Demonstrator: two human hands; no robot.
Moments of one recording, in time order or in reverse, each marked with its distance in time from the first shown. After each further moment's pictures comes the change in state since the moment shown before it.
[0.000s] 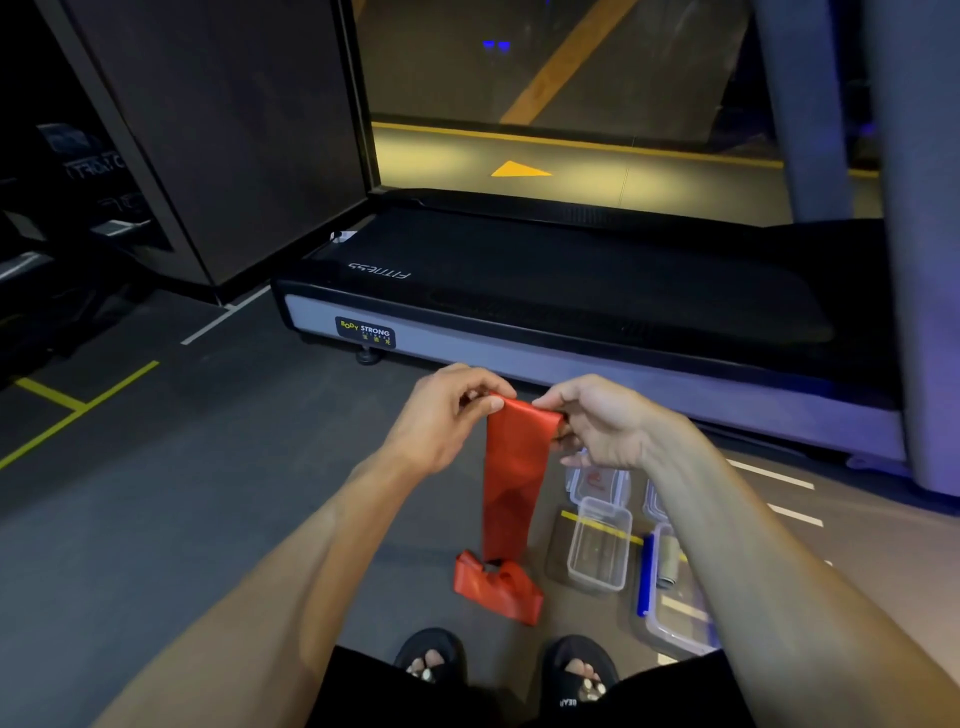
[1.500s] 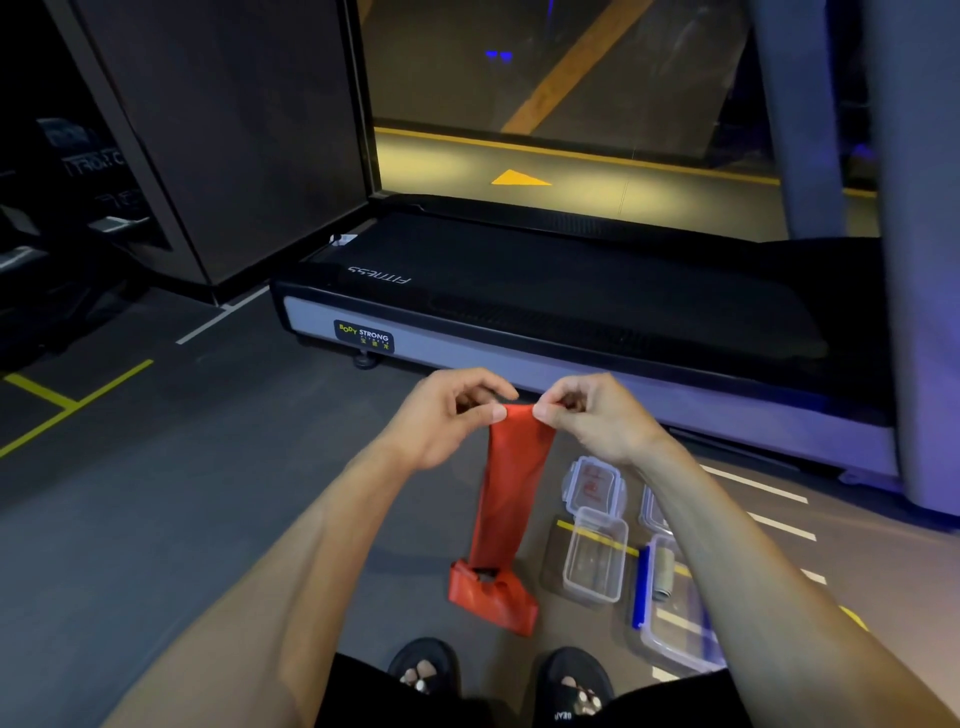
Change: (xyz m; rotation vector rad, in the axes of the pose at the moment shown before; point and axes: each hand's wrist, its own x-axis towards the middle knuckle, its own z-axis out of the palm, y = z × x) left_hand 0.007 -0.007 -0.012 -0.233 -0.117 -0.047; right_hand 0.010 0.009 -0.003 -0.536 0.378 -0.582
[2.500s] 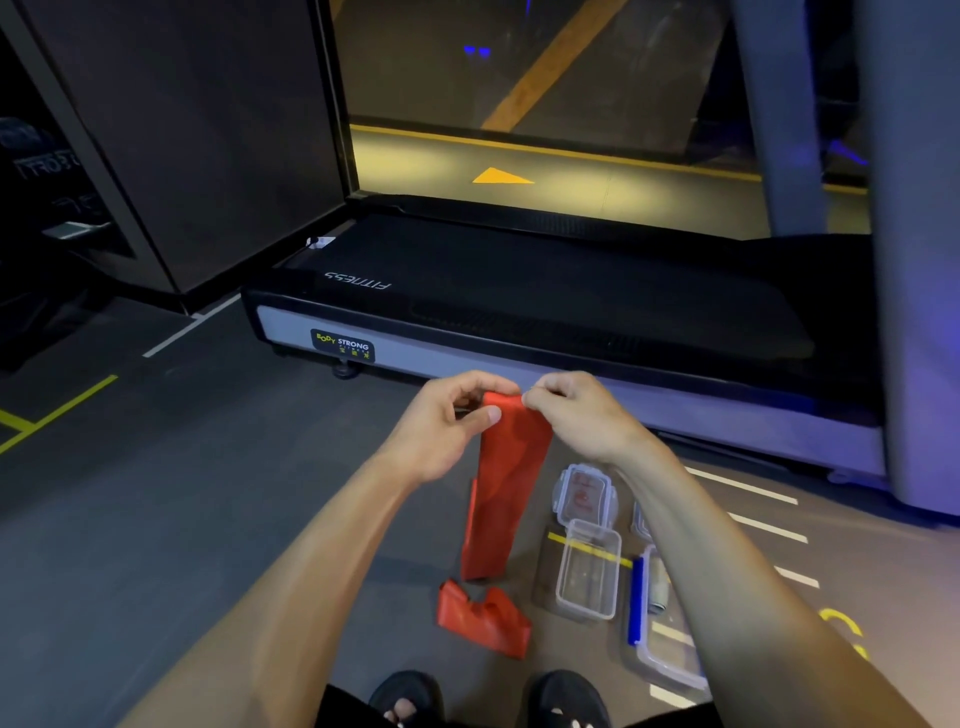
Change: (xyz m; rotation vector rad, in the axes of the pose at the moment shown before) left_hand 0.032 -0.005 0.014 -0.219 0.023 -0.017; right_hand 0.026 -0.022 -0.002 0.008 0.043 0.142
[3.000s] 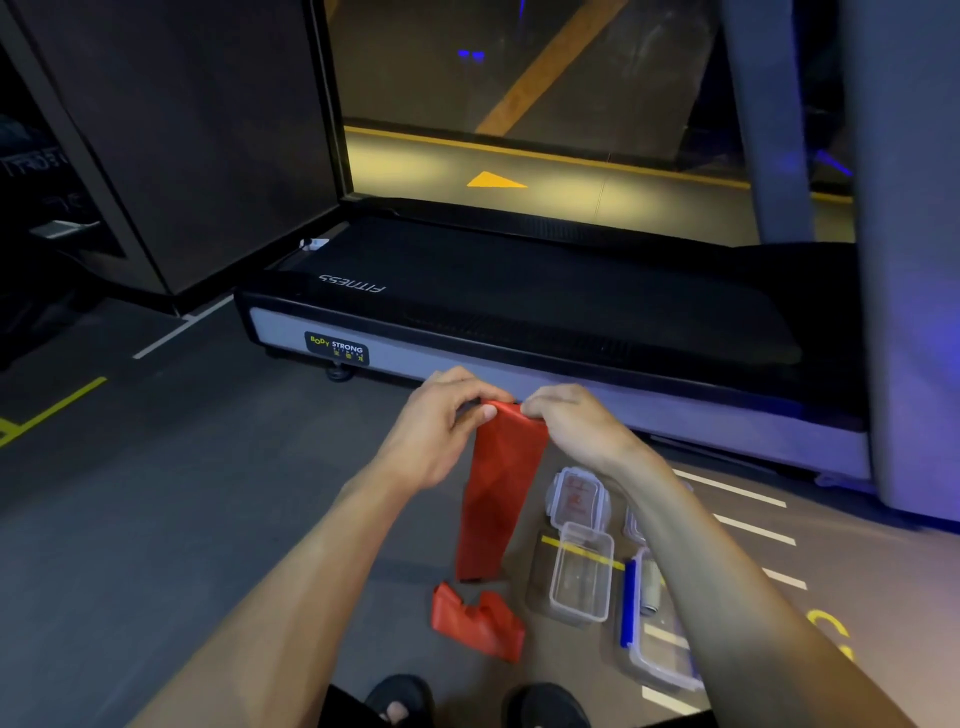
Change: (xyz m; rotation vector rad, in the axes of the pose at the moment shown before) left_hand 0.003 0.002 -0.006 0.423 0.046 0.180; right_hand -0.004 -0.005 0.001 0.057 -0.046 0.062
